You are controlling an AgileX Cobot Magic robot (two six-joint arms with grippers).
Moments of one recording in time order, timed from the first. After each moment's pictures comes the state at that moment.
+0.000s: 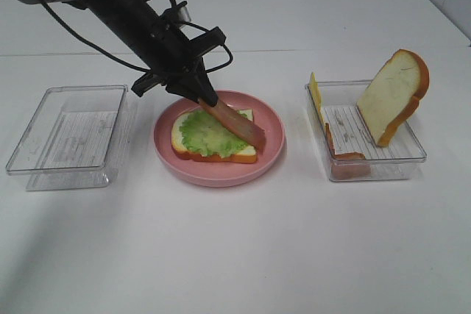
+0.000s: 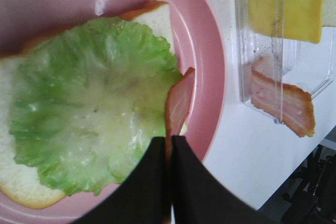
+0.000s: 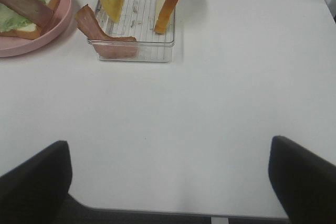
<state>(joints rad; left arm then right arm) -0.31 2.38 -1.96 -0.73 1.15 0.07 -0.04 0.00 -0.45 0.05 1.10 -0.06</state>
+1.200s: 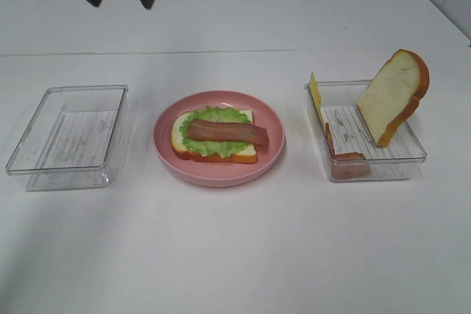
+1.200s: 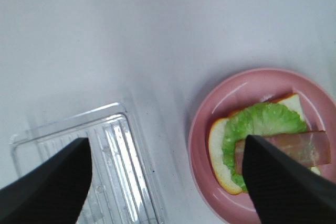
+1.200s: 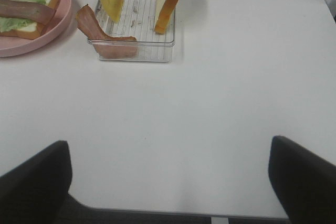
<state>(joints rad) -0.31 2.13 -2.18 -0.05 1.21 -0.11 -0.04 0.00 -0.45 0.05 1.10 -0.06</state>
